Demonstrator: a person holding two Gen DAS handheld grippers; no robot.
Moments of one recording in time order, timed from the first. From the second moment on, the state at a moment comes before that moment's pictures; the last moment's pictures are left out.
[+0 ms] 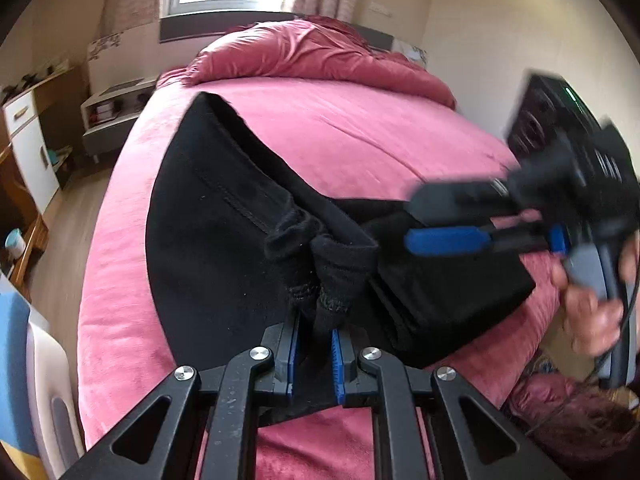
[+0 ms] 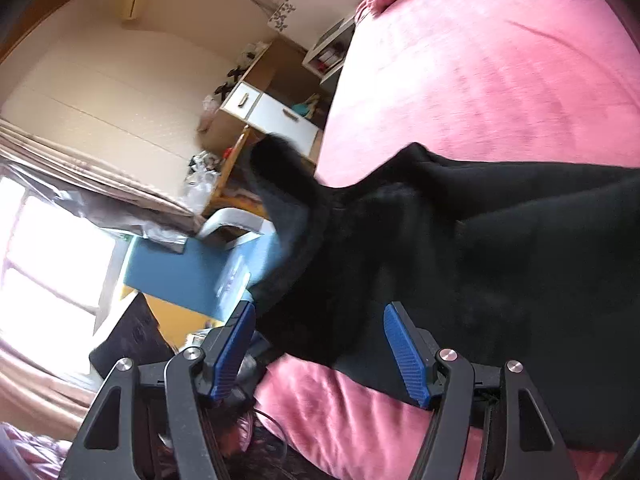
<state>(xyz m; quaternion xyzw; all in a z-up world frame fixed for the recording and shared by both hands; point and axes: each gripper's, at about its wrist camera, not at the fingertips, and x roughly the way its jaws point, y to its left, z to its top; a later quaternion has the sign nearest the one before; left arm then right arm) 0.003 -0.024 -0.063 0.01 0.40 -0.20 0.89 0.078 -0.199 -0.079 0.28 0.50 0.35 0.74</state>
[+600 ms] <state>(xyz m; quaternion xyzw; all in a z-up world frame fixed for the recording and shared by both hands) 0.008 -0.032 -0.071 0.03 0.41 -0.21 0.89 0.141 -0.119 -0.099 0.18 0.56 0.35 0.73</state>
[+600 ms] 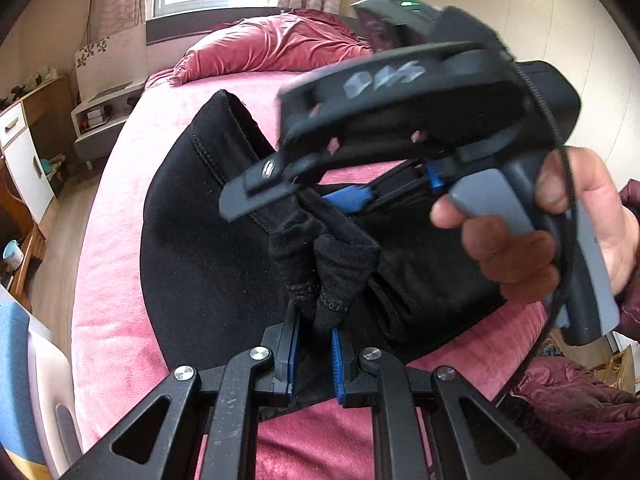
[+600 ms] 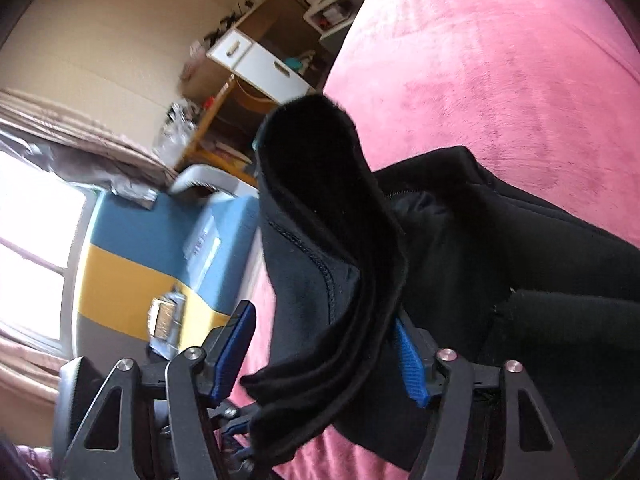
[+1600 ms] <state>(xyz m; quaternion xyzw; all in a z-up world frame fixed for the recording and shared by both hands) 0.017 0.104 -0.032 -0.24 0.37 -0.21 0.87 0.091 -0.208 -0.005 0.21 0.46 0.34 0.79</state>
